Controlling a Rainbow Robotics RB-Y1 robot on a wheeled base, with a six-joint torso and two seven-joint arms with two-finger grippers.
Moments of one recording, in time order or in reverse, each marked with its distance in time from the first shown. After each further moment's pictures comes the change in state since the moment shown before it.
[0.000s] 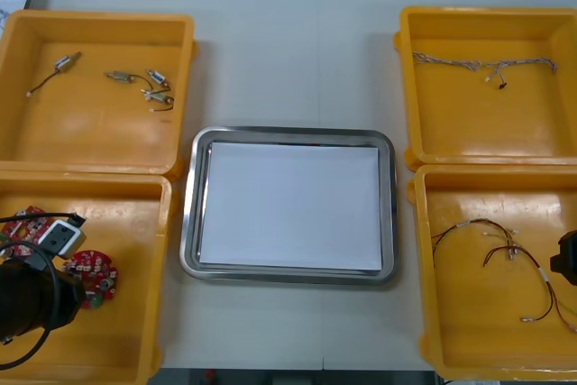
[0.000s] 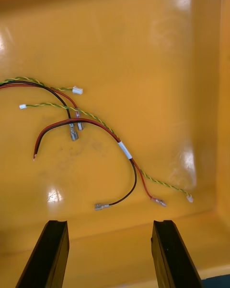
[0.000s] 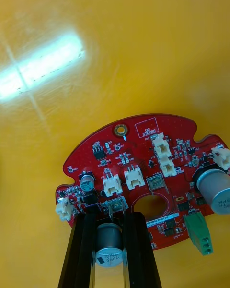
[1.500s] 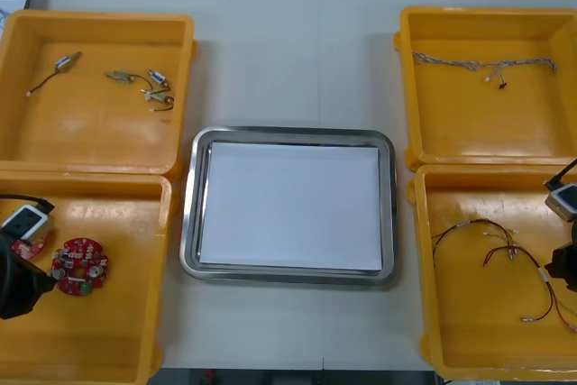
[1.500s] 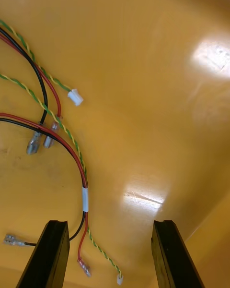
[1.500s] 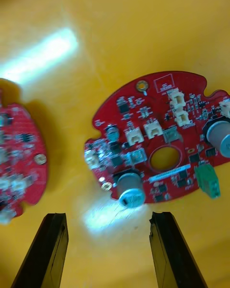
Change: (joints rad) right arm -0.038 0.004 0.068 0.311 0.026 -0.235 0.769; left arm -0.085 0.007 0.194 0.058 0.192 0.199 -0.191
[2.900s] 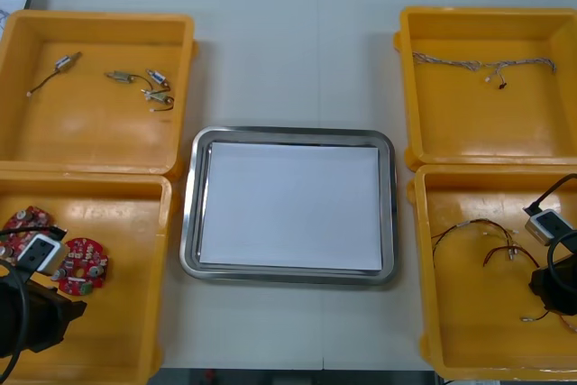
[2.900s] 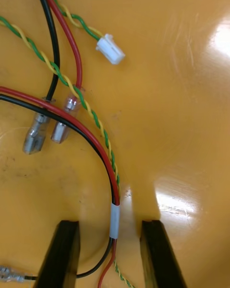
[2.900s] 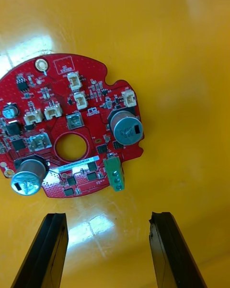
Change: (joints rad) right arm 0.049 0.037 0.089 0.069 0.061 -0.128 0.000; left arm 0.169 -0.136 -0.025 -0.091 0.026 -0.135 0.027
